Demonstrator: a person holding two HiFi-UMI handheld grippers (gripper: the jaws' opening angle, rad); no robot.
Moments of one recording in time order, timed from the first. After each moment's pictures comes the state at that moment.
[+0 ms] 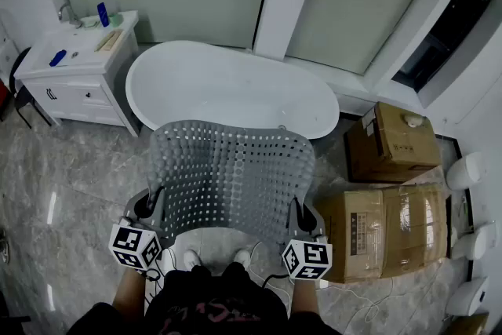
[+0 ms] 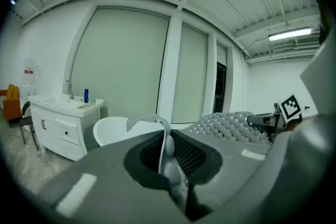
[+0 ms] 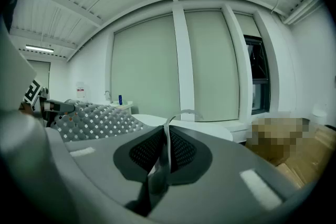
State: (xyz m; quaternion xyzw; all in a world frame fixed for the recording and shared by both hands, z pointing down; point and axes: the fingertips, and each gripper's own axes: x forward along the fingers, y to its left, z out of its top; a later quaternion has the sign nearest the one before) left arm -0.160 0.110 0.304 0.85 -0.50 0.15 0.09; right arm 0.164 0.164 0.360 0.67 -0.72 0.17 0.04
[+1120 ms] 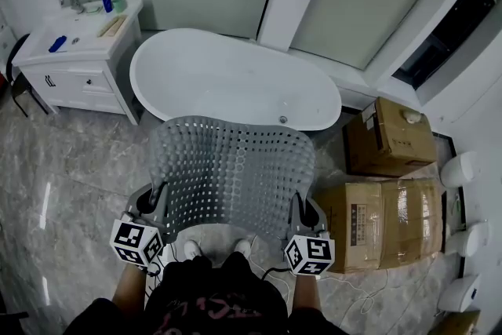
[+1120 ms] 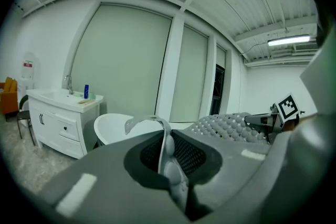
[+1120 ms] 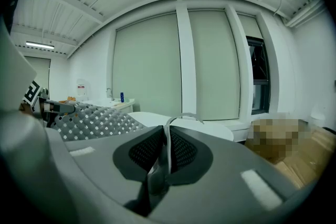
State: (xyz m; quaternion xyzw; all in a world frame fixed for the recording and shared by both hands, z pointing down) left arm -0.194 0.120 0.312 0.86 -0.48 0.13 0.11; right arm 0.127 0.174 0.356 0.67 -0.72 0.17 0.05
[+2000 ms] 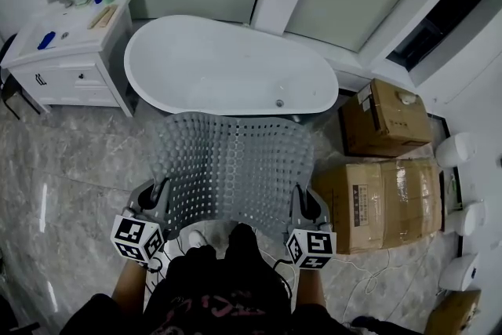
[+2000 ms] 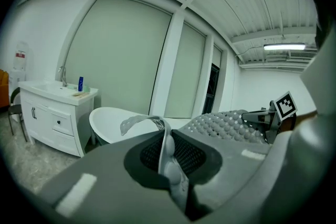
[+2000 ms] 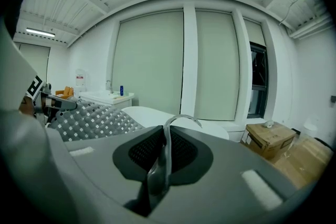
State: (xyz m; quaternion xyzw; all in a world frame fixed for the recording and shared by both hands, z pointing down) left arm -0.222 0.123 0.330 0.88 -0.44 0.14 0.13; right arm 0.090 0.190 0.355 0.69 -0.70 0.15 0.10
